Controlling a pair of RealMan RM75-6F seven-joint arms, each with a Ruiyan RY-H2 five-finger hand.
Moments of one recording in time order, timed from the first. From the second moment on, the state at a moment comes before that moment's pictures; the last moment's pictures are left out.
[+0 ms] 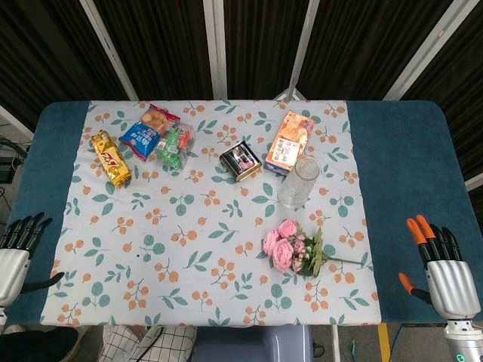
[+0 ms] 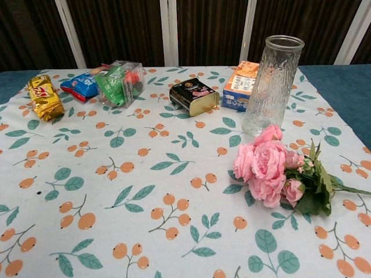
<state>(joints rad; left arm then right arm) -0.07 -1.11 0.02 -1.59 1.58 1.50 0.01 0.03 -1.12 0.03 -1.64 -1.63 1.58 -0.08</state>
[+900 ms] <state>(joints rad) -0.07 -1.11 0.02 -1.60 1.58 1.50 0.00 0.02 -1.13 0.01 -1.67 -1.63 1.57 -0.05</state>
